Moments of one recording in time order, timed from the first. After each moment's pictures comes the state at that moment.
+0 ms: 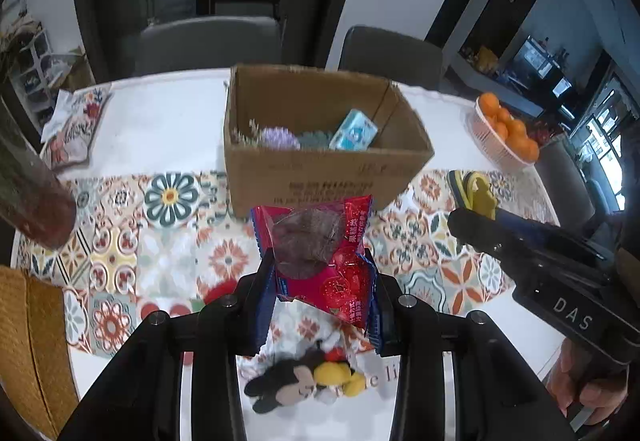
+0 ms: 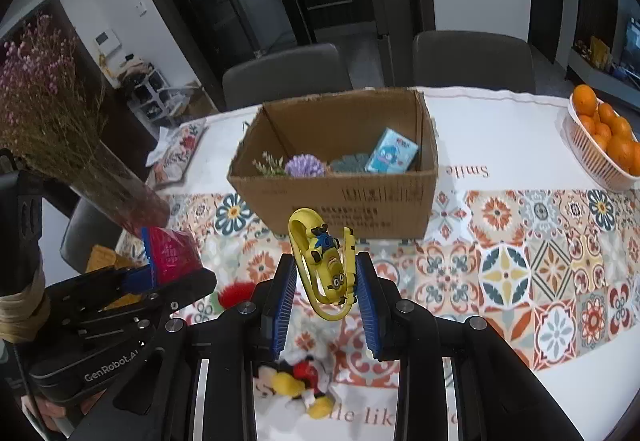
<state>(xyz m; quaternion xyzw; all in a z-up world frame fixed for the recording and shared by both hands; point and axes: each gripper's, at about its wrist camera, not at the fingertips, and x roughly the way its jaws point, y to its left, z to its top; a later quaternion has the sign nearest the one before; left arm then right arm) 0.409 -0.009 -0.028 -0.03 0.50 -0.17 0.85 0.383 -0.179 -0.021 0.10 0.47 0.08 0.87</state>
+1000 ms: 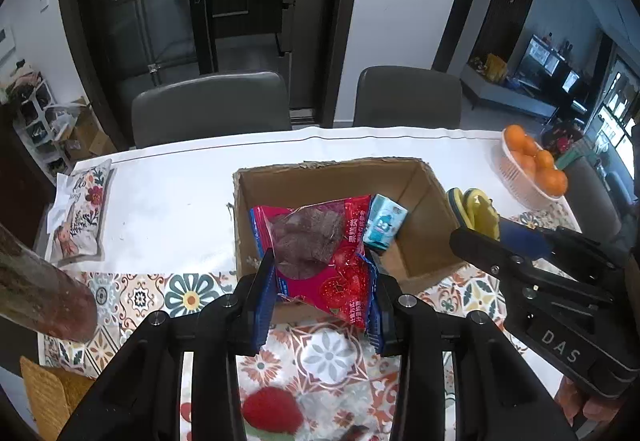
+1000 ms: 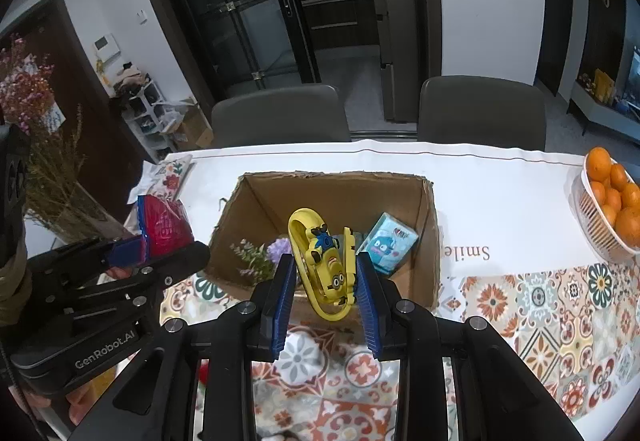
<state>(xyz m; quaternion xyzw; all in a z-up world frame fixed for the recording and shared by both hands) 0.519 -0.034 -0.010 0.03 0.46 -0.16 0.87 0.482 -0.182 -0.004 0.07 0.44 0.08 0.89</state>
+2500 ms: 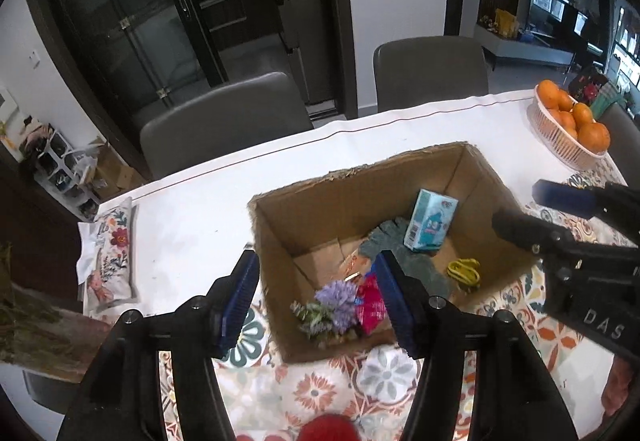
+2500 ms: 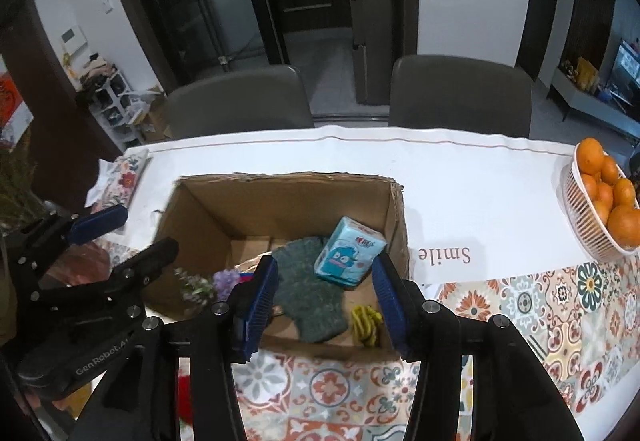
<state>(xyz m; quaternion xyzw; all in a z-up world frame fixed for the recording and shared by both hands) 0.548 -0.051 -0.031 0.14 0.46 -0.13 0.87 0.529 -0.203 -0.034 0.05 0.47 0.03 0.88</state>
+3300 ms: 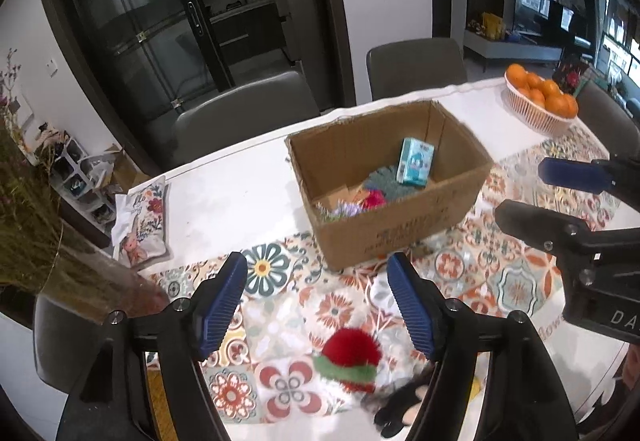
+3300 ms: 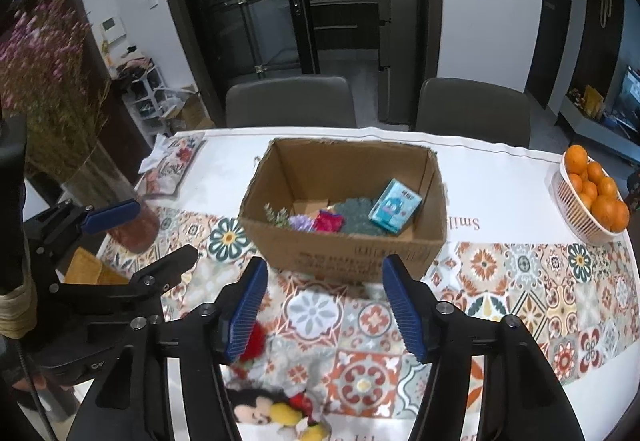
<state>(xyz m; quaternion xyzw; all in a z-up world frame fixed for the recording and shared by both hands) 0.420 0.006 -0.005 0.16 0.43 -0.13 0.88 0.404 -0.141 0.012 0.03 0.44 0.06 0.90</state>
